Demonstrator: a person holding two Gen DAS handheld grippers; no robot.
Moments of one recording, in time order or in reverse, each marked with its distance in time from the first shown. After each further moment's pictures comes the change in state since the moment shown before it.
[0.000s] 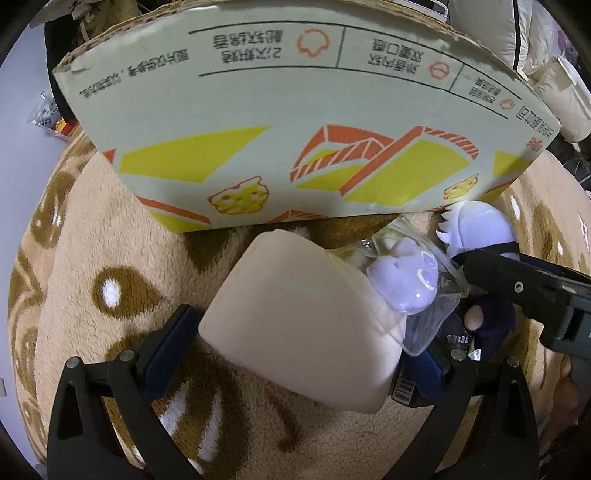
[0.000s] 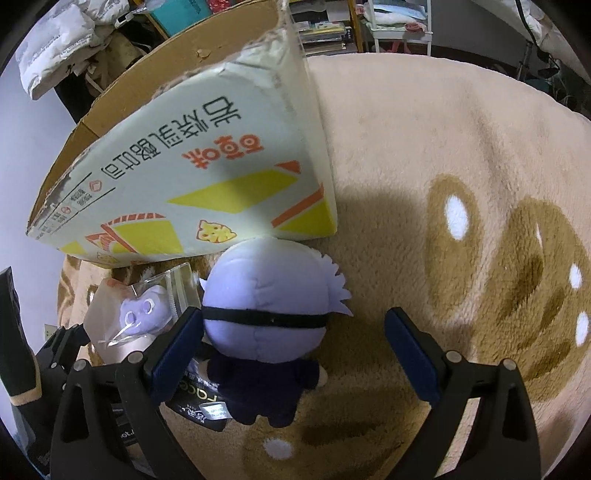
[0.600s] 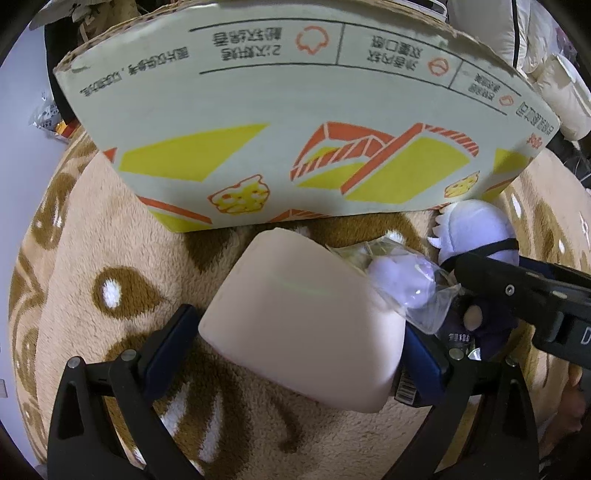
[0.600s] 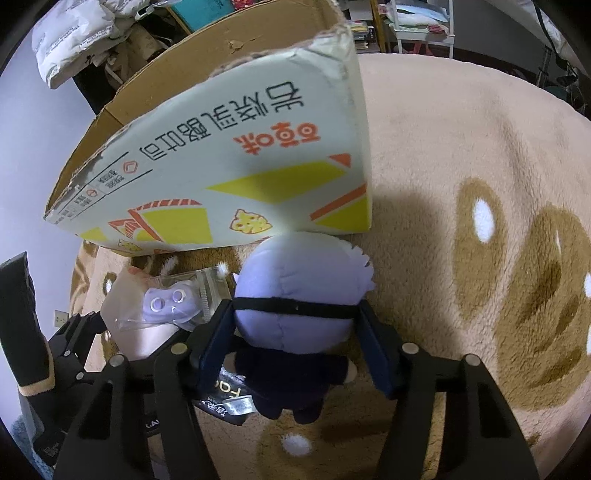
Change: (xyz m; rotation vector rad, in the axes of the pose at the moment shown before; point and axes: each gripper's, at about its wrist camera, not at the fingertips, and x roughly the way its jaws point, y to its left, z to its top) left arm 0.005 0.011 -0.009 0.012 -0.006 0.013; right arm 0.003 0.026 -0.008 -0.046 0.012 0.066
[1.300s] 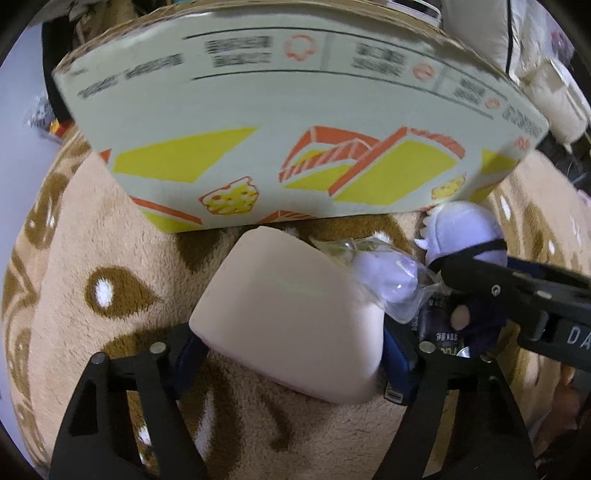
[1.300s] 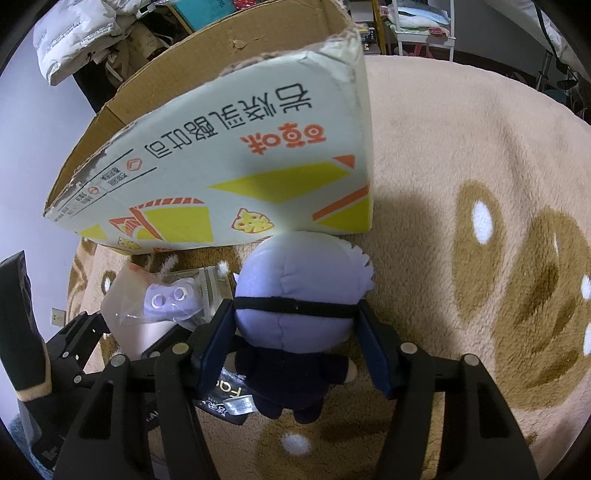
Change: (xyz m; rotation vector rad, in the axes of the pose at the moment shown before) left arm -0.011 -0.015 -0.001 -0.028 -0.007 -0.058; right arm 0.001 -0.003 0.000 -0.011 -0.001 -0.007
